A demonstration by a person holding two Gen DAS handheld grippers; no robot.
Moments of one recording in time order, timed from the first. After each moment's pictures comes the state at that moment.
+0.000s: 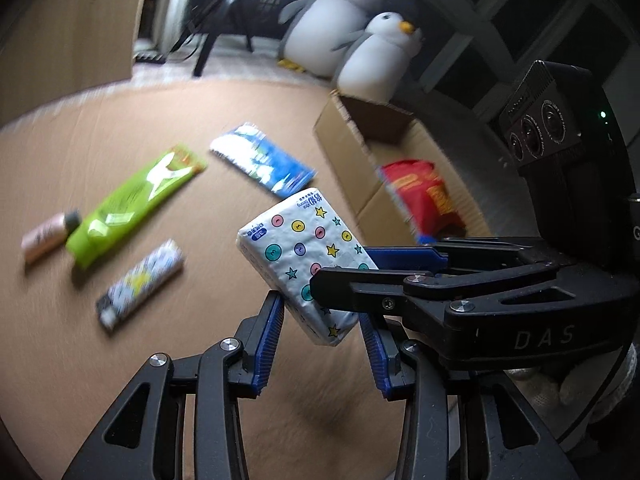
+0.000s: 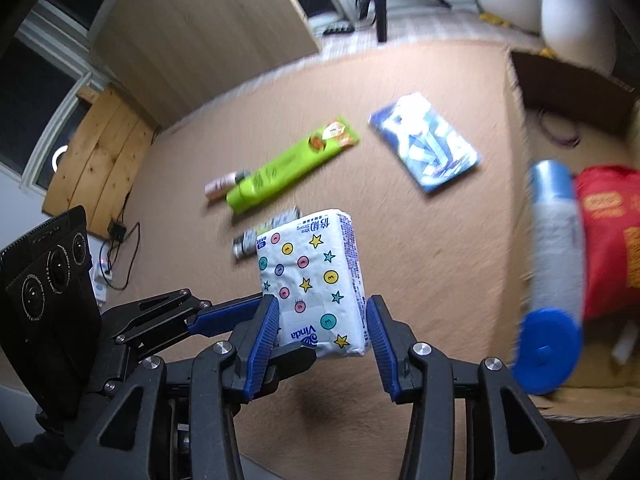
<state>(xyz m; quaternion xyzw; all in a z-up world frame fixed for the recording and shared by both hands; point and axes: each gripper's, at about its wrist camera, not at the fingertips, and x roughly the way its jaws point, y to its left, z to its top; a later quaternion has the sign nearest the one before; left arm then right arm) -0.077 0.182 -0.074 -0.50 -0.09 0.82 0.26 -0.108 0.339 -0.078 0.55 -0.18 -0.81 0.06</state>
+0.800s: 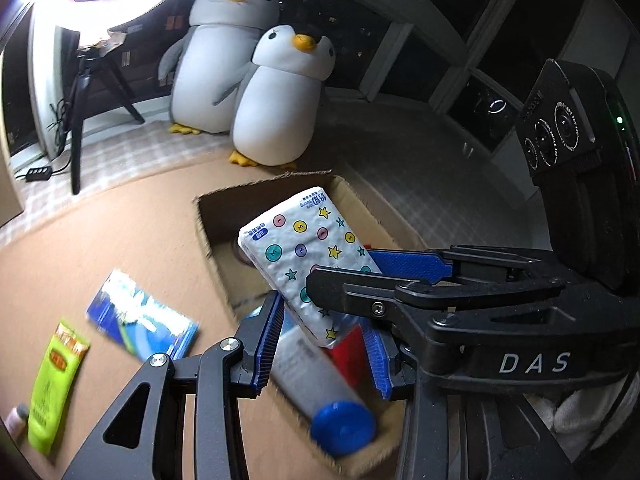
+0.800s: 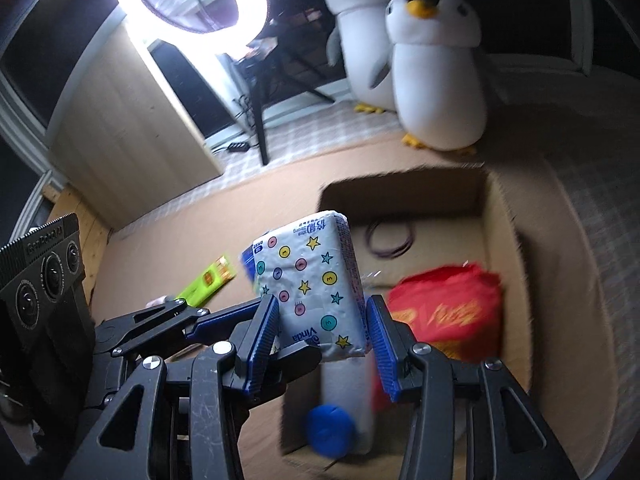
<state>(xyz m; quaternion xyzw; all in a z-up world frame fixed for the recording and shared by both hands) -0.183 0.340 -0.037 -0.45 -0.03 0.83 0.34 -0.113 0.481 -0.025 0.47 -0.20 -0.86 -0.05</state>
